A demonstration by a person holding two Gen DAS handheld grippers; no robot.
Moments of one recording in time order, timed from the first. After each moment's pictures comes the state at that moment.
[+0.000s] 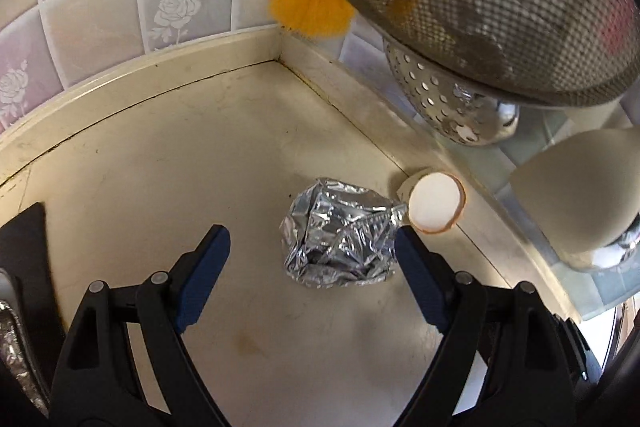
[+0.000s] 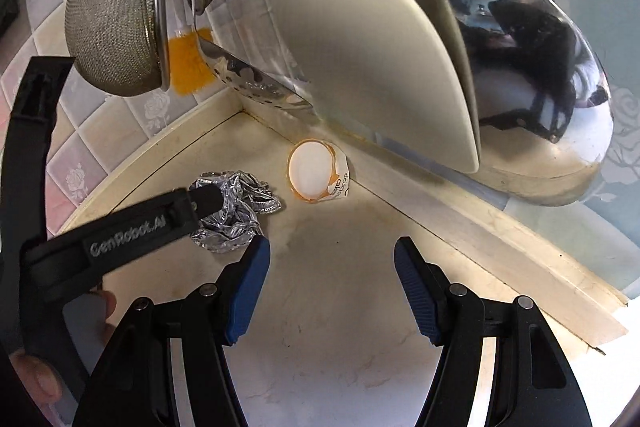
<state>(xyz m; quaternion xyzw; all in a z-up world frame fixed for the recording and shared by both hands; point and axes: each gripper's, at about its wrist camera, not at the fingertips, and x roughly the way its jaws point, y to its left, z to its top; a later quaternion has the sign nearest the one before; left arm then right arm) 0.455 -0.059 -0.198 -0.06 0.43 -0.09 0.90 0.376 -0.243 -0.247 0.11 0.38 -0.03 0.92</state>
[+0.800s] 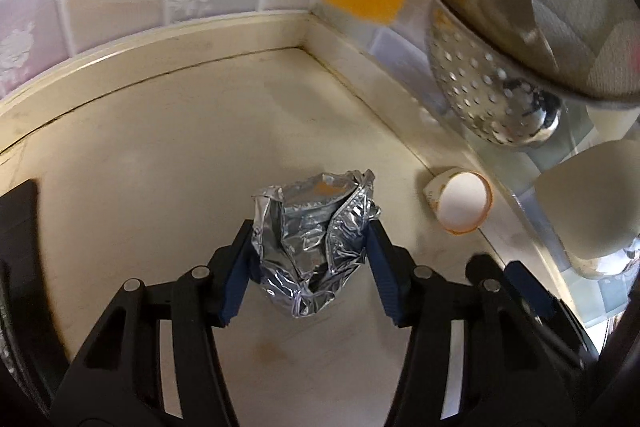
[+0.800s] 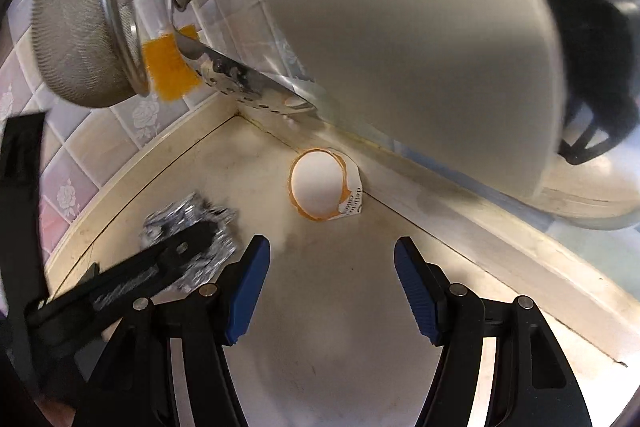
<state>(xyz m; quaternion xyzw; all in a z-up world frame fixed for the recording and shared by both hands) 0.460 -0.027 -0.214 -0.10 0.44 -0.07 0.89 0.404 -0.241 -0.267 0.14 0.39 -0.04 0.91</state>
